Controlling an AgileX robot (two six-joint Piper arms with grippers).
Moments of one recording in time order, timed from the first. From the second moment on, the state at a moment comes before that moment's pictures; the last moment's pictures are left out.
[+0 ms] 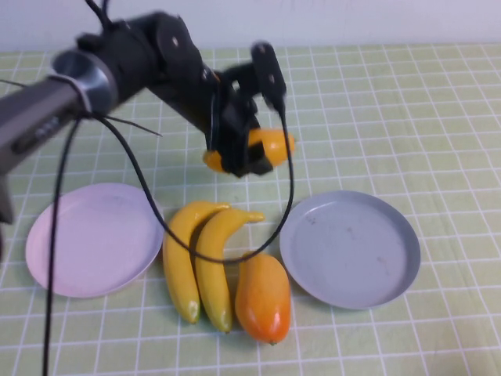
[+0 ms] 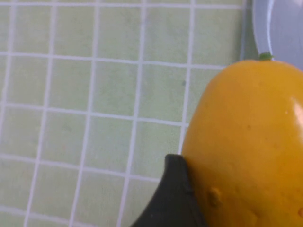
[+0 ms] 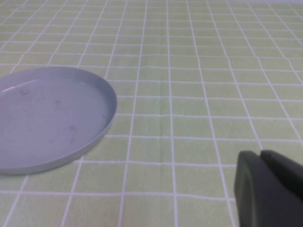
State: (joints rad) right arm 0.05 -0.01 0.03 0.19 0.35 -0.18; left arm -0.46 2.05 -1.79 -0.40 0.91 1.19
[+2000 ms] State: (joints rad) right arm 0.05 -0.01 0.03 0.19 0.35 -0.18; left arm -0.20 1.71 -1.14 0.18 0.77 -0.05
